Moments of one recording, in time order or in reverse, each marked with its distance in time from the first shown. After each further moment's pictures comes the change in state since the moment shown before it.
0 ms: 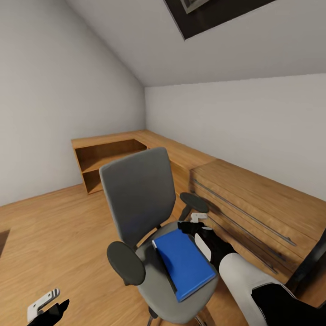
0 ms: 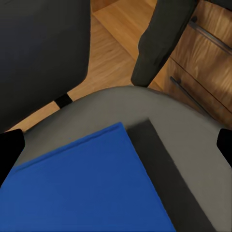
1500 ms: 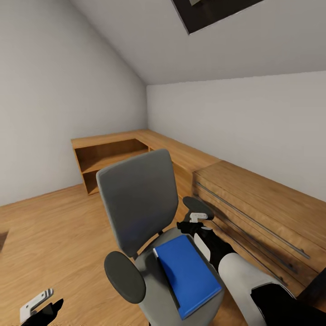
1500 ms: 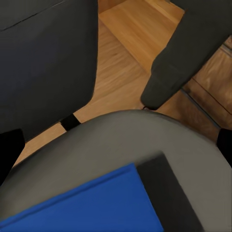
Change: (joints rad) left arm 0.000 0.008 0.046 0.000 0.001 0.000 -0.001; right arm 0.000 0.005 0.001 0.000 -0.005 -0.001 0.002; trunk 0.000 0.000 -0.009
